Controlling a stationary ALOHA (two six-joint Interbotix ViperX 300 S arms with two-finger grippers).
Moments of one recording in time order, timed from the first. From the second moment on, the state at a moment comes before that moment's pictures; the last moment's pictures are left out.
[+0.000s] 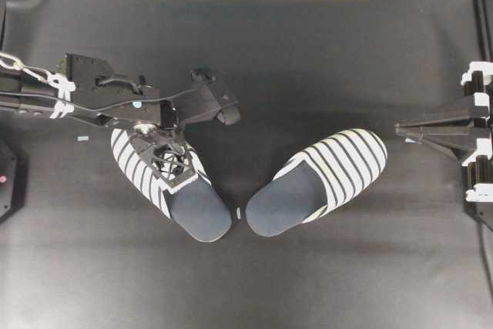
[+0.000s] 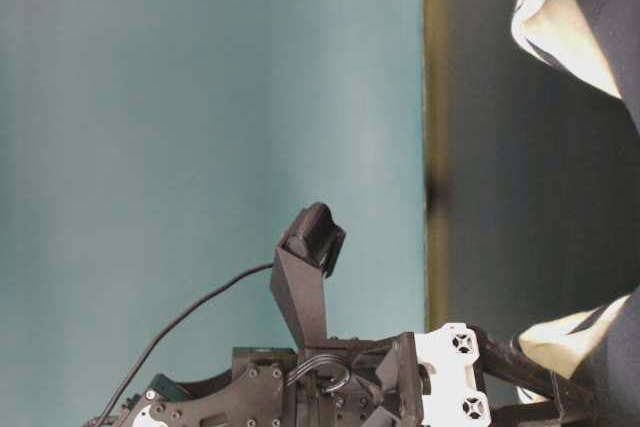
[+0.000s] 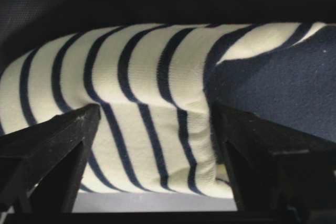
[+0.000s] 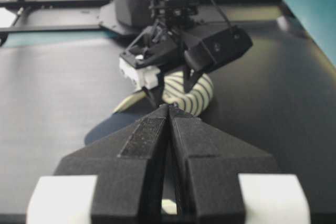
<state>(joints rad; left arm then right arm) 0.12 0.15 0.44 0.05 0.96 -0.49 0.00 -1.00 1.20 0.03 -0.15 0.00</state>
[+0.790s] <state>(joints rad) 0.12 0.07 0.30 0.07 1.08 -0.07 0.00 -1.01 1.21 0.03 -0.15 0.00</state>
